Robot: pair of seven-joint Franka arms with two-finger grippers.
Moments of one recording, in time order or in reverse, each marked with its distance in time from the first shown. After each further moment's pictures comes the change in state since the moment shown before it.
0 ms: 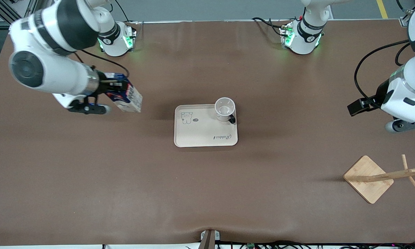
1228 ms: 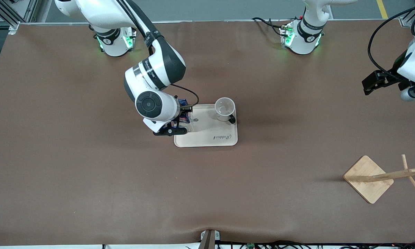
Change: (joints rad) left arm -0.168 -0.232 0.268 -0.244 -0.076 0.104 0.168; right arm 0.220 0.370 -0.001 0.147 0.084 0.305 0.016
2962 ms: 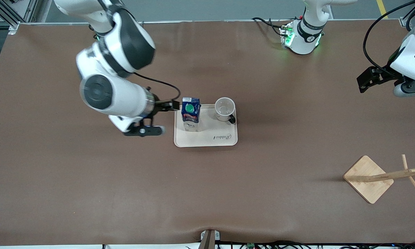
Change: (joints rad) left arm -0.006 -0.007 -0.022 0.005 0.000 -0.001 0.000; right arm -0.123 -0.084 -0.042 0.264 0.006 -0.248 -0.010
